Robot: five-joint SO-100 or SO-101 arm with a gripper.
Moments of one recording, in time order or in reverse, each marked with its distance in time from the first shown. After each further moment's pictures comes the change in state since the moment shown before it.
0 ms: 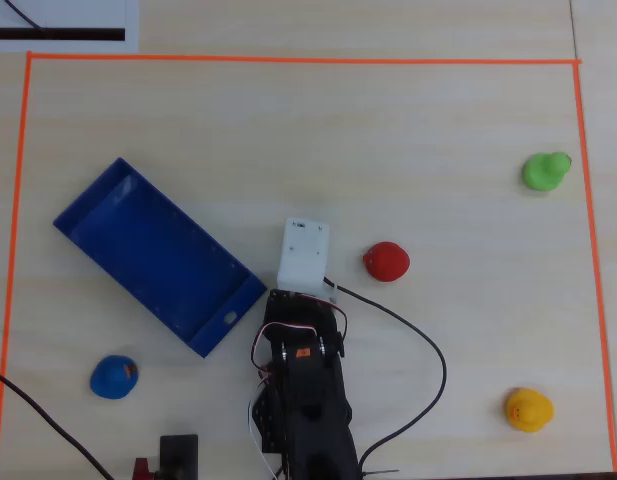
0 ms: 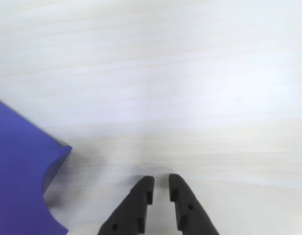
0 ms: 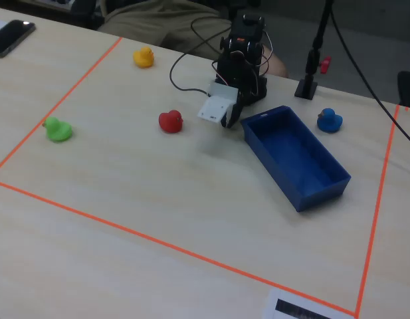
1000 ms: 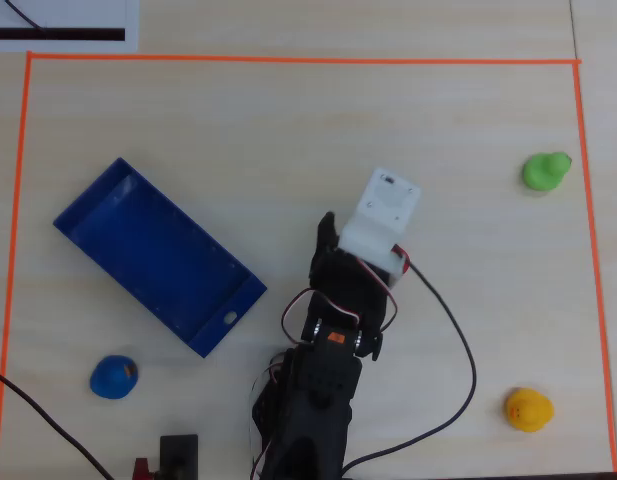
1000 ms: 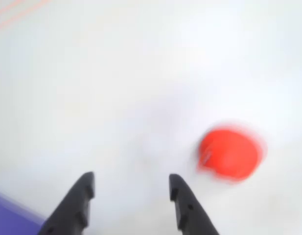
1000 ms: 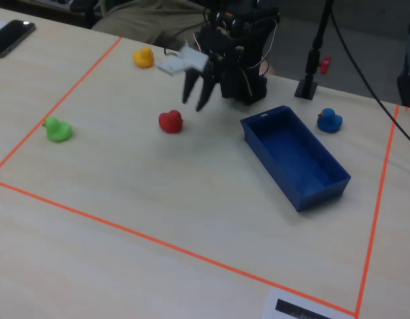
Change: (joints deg) arm 26.5 -26.1 -31.2 -20.8 -5.5
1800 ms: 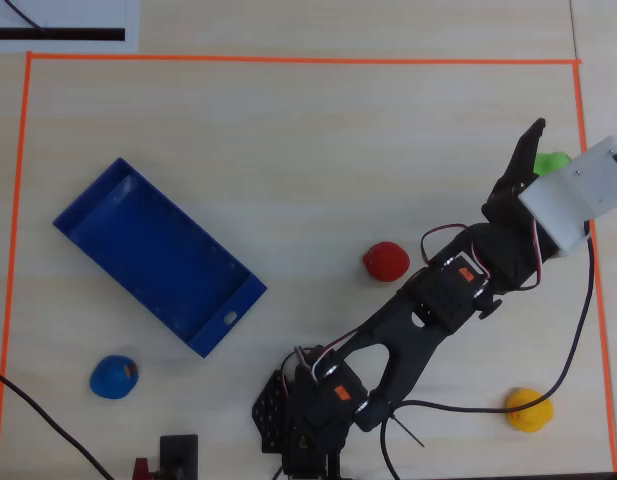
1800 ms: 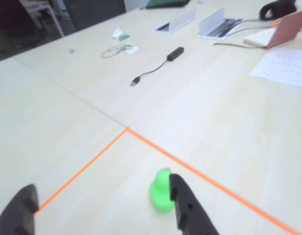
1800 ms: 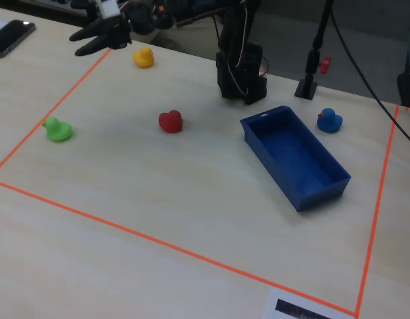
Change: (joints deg) arm 30.9 -57.0 -32.6 -60.1 -3.8
